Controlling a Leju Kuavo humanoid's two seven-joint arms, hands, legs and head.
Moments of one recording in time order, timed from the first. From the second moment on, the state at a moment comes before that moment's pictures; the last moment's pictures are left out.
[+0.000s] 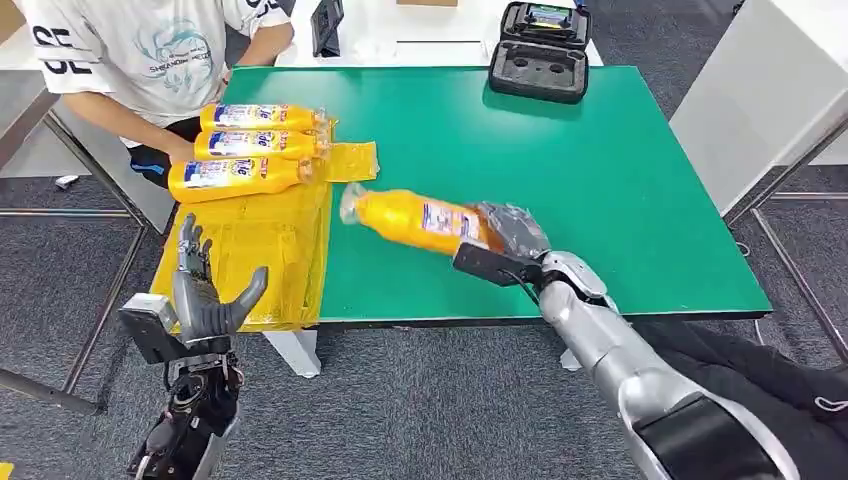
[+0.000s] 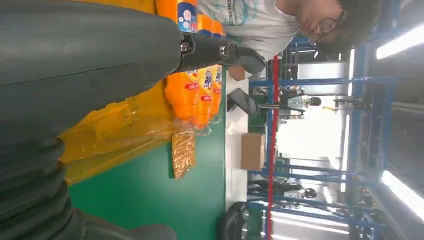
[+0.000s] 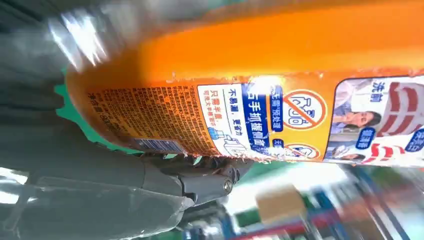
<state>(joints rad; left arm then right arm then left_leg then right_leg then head) -0.23 -0.03 -0.19 -1.17 0.02 0.38 -0.70 -0.72 -0.06 0.49 -0.63 0.43 -0.16 -0.51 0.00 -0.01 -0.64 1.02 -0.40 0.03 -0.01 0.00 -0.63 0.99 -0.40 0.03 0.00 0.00</state>
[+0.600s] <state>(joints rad) -0.17 -0.04 -0.18 -1.28 0.18 0.21 -0.68 -0.56 -0.01 0.35 -0.91 0.31 -0.21 -0.64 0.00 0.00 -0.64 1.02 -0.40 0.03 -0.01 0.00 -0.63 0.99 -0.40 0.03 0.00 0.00</state>
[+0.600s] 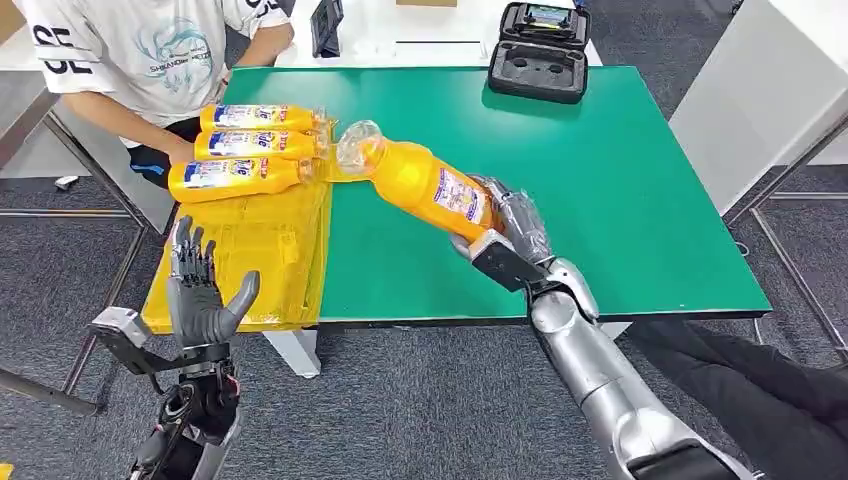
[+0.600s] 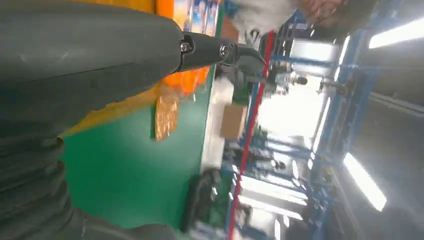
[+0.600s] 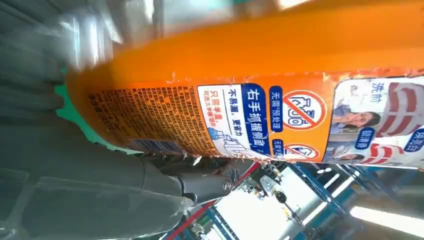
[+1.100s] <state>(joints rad) -0.17 -0.06 -0.37 -1.35 0.19 -0.06 -0.58 -0.37 0.15 0.40 -0.90 0.29 -0.04 -0.70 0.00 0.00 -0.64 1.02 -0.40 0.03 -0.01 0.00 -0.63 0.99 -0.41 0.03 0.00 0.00</state>
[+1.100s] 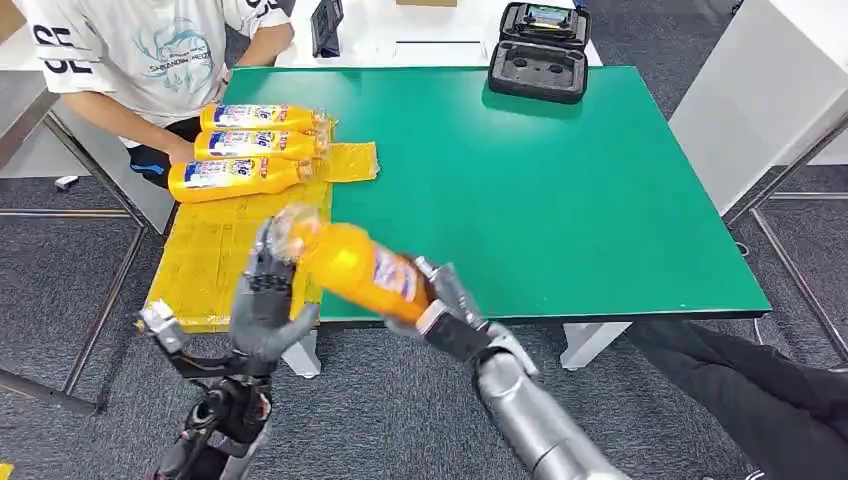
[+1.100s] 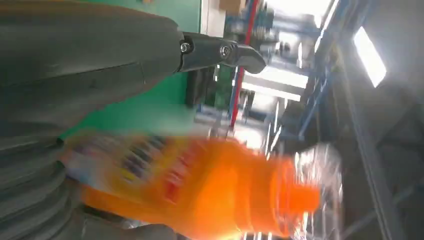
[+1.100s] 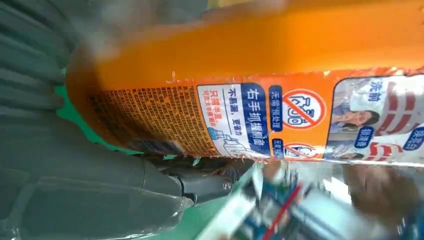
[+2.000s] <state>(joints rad) -0.25 -0.06 -0.48 -1.24 0.12 -0.07 -0.58 -0.29 0.19 0.41 -0.84 0.34 0.01 -0.69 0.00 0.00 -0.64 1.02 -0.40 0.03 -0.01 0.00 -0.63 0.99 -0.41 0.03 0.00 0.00</state>
